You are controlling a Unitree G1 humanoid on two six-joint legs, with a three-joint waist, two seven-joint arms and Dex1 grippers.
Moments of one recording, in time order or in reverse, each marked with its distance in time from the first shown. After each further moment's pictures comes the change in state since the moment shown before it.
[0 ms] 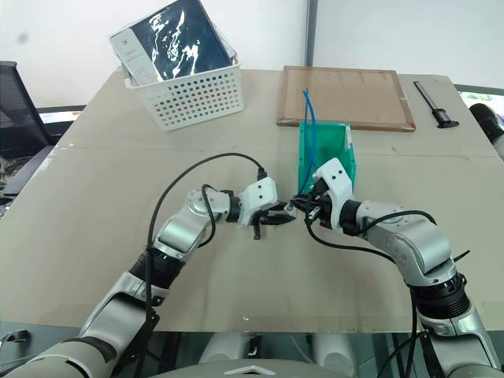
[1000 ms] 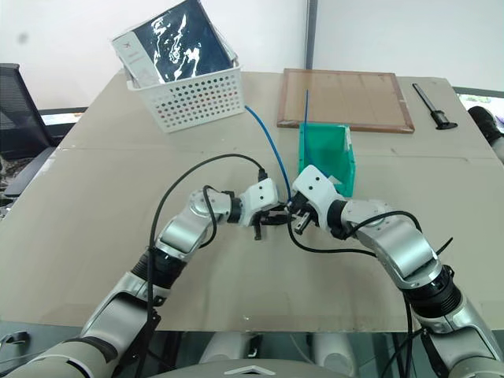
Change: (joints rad) left arm 0.000 -0.011 -0.003 0.026 0.005 -0.015 0.015; right arm -0.017 -0.036 0.218 -0.010 -0.314 -0.118 0.054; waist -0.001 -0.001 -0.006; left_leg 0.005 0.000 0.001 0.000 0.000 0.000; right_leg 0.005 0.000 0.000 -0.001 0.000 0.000
